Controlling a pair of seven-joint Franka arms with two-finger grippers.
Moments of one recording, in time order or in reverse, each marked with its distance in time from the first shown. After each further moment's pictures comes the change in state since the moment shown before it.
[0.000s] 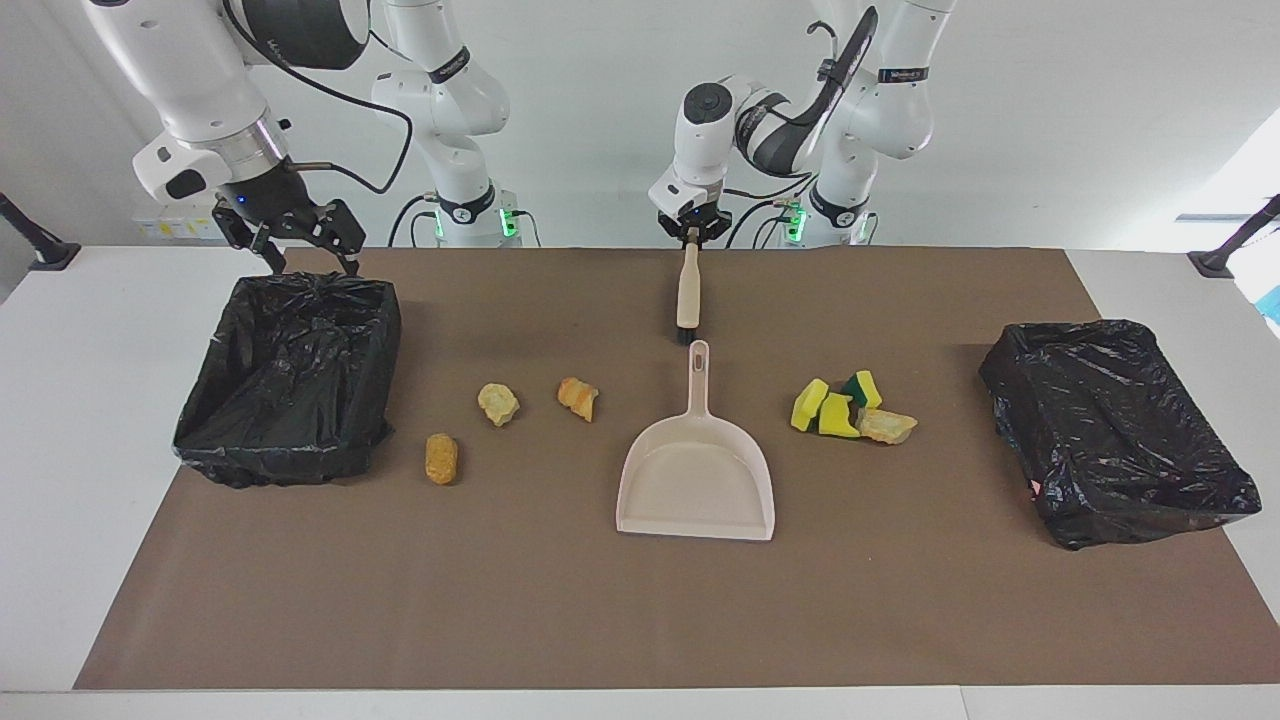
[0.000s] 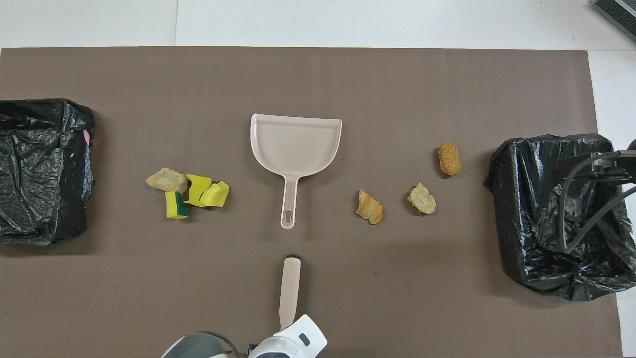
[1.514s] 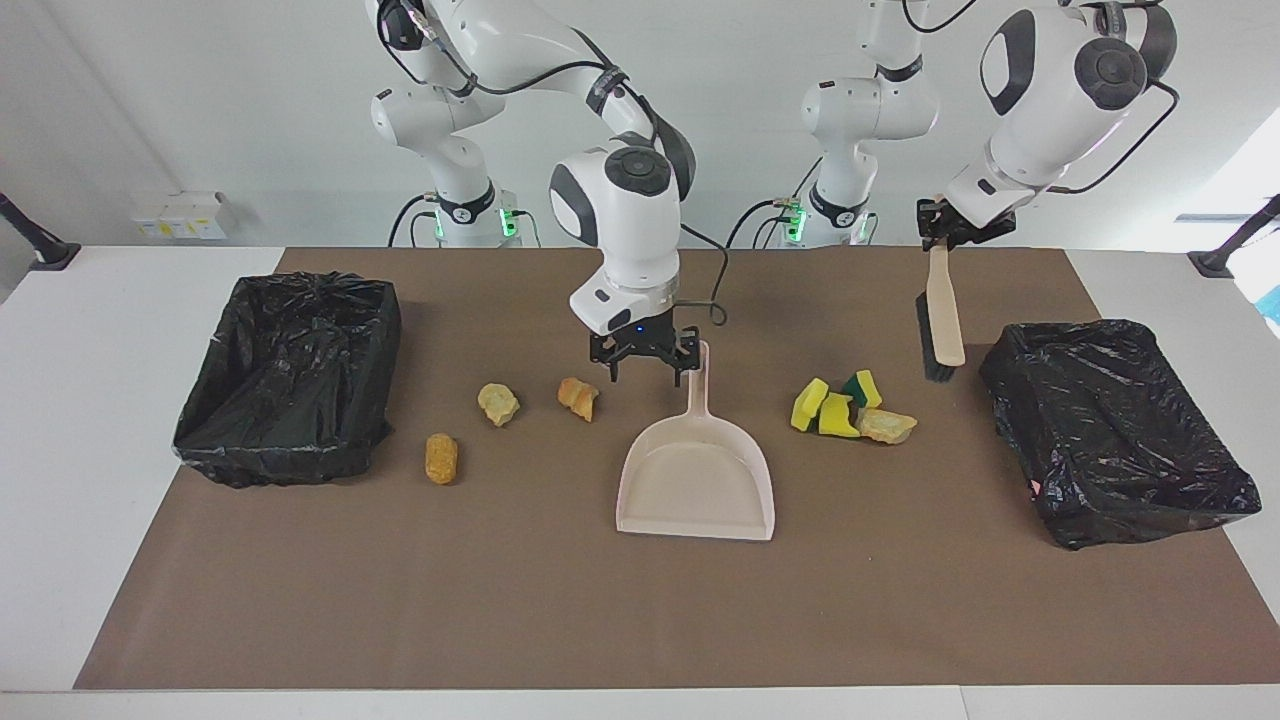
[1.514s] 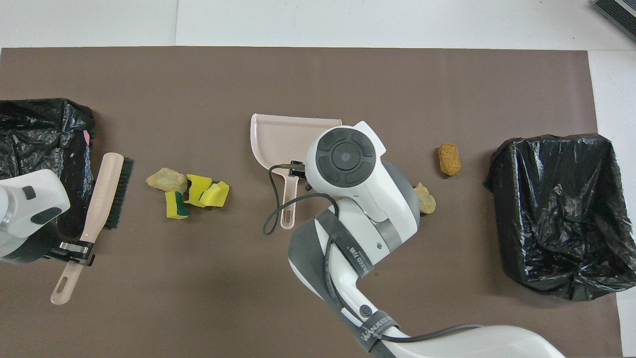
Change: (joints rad) left arm 0.913 0.037 0.059 0.546 0.206 -0.652 0.888; right arm 0.655 0.433 0.007 0.064 -0.087 0.482 0.732
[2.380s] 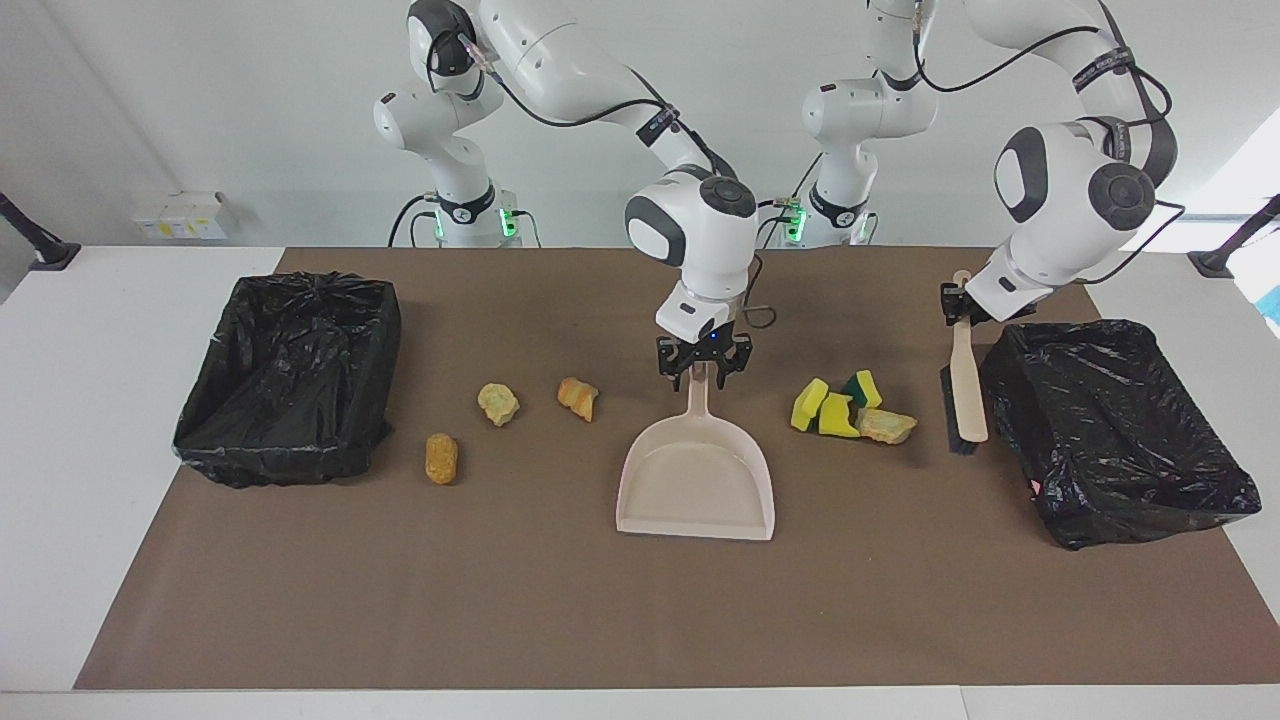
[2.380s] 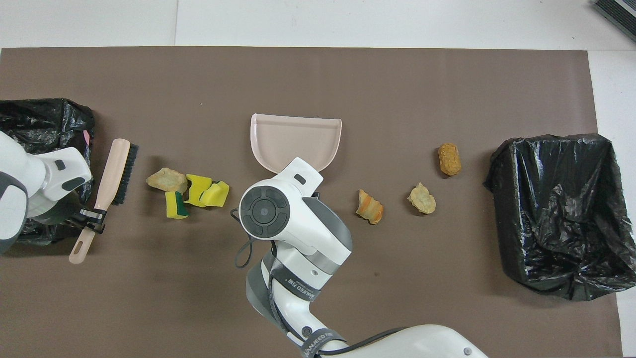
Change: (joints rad) left arm 0.095 0.214 -0.025 -0.027 0.037 0.233 0.065; right arm 0.133 0.117 -0.002 0.002 -0.108 0.088 0.017
